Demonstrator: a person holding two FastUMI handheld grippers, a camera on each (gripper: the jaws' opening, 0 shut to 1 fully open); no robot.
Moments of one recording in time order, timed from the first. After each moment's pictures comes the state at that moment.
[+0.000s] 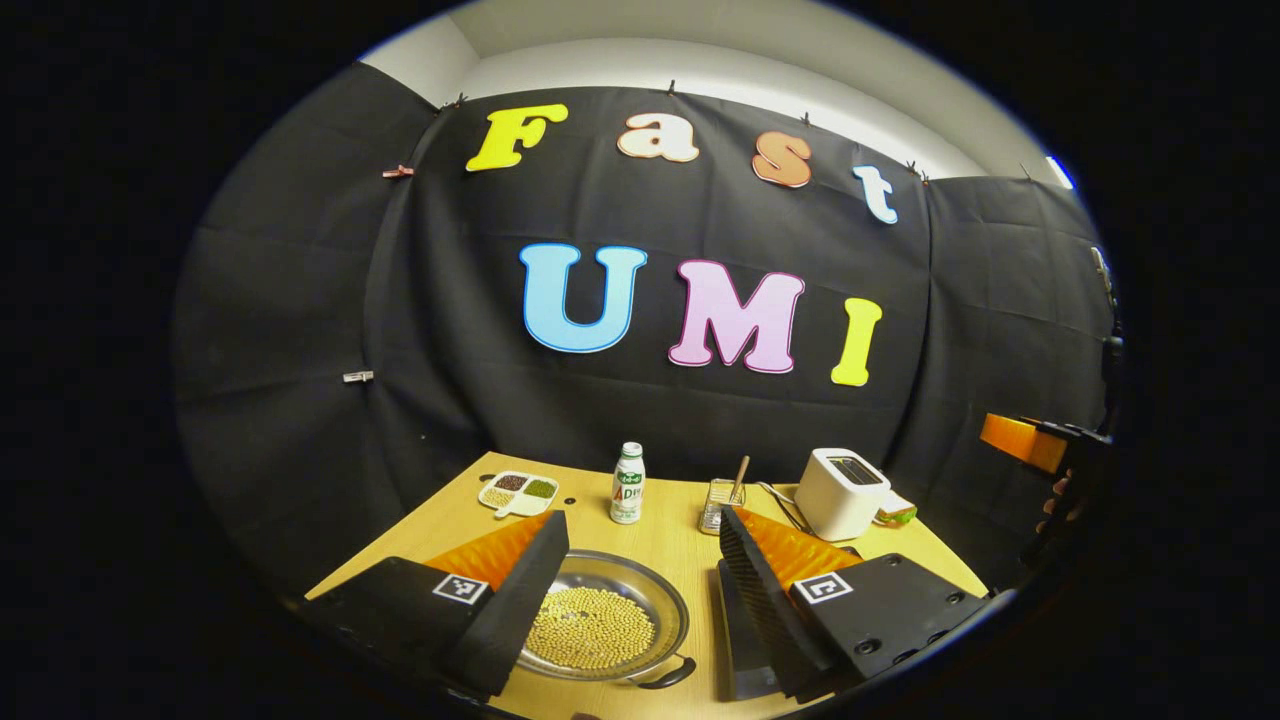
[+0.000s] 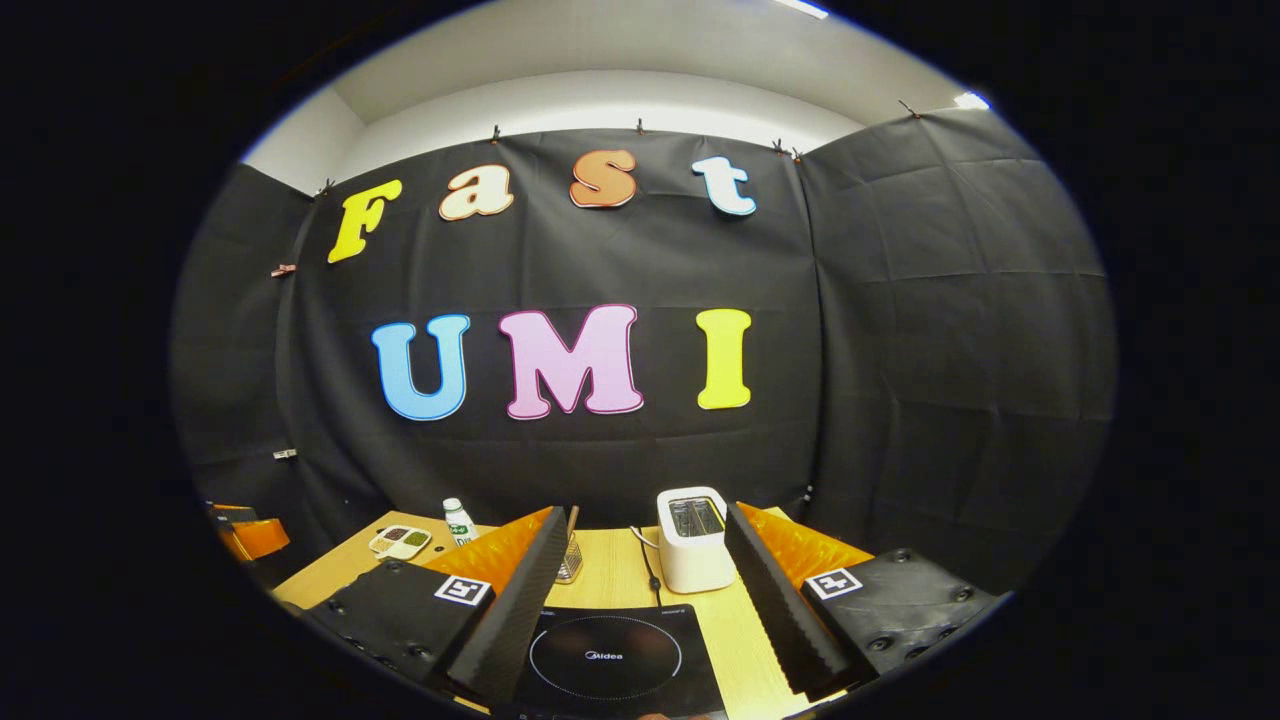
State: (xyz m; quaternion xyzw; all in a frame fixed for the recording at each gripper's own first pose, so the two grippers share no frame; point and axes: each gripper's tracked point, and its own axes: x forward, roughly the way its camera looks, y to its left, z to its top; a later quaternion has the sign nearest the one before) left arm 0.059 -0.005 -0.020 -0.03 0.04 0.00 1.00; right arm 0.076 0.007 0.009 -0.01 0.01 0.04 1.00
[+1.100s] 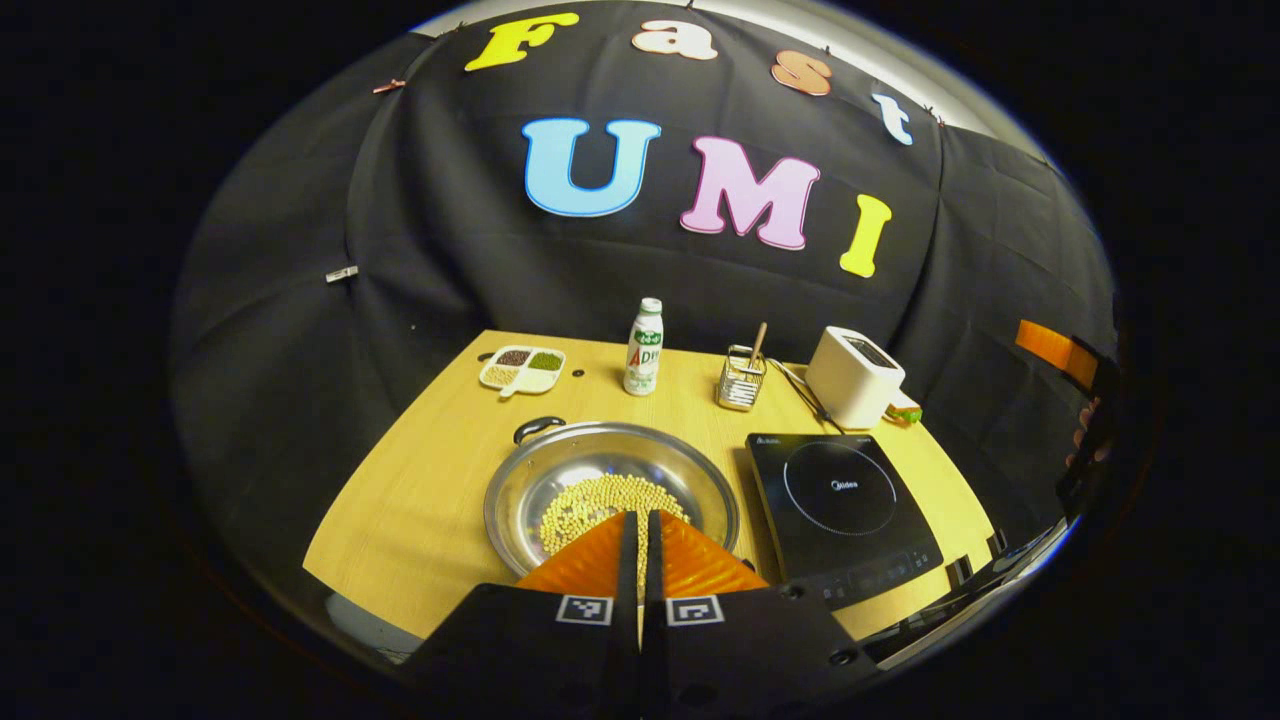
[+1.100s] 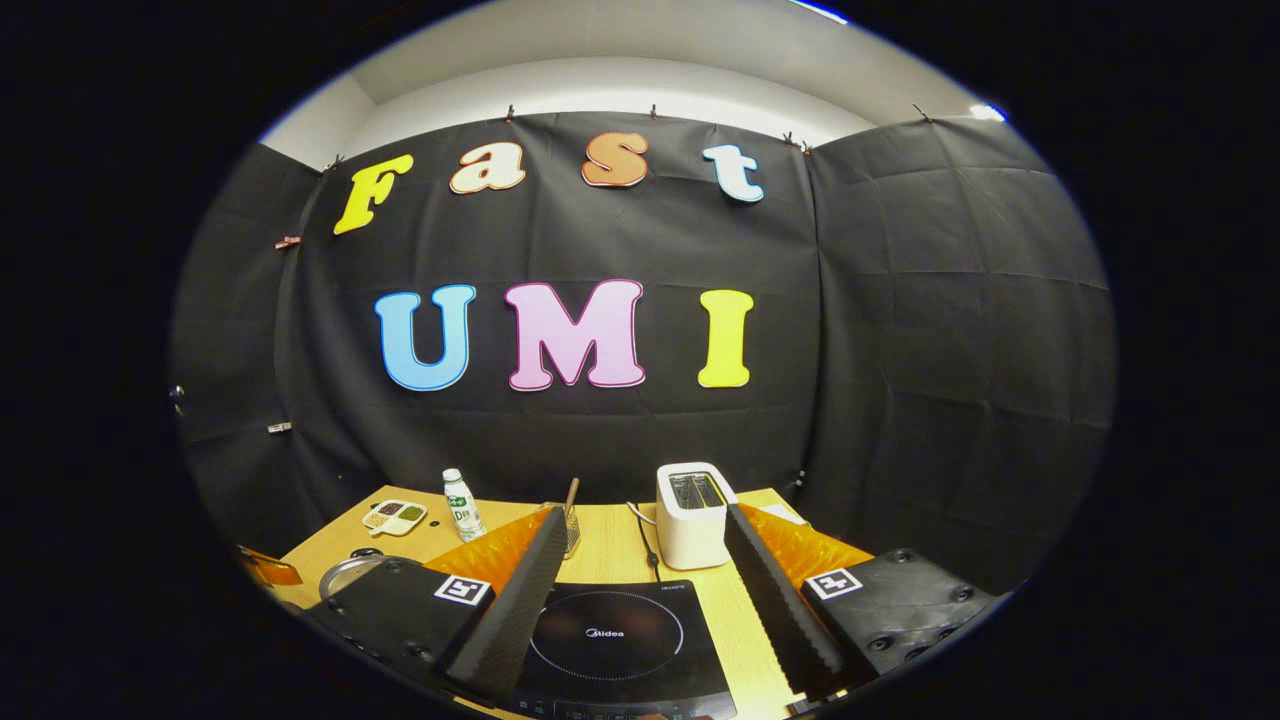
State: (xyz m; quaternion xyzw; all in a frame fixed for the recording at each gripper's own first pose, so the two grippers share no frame) left arm 0.037 0.043 -0.155 -0.03 0.23 -0.05 0.97; right arm 0.051 0.020 -0.022 -0.03 0.03 0.02 1.00
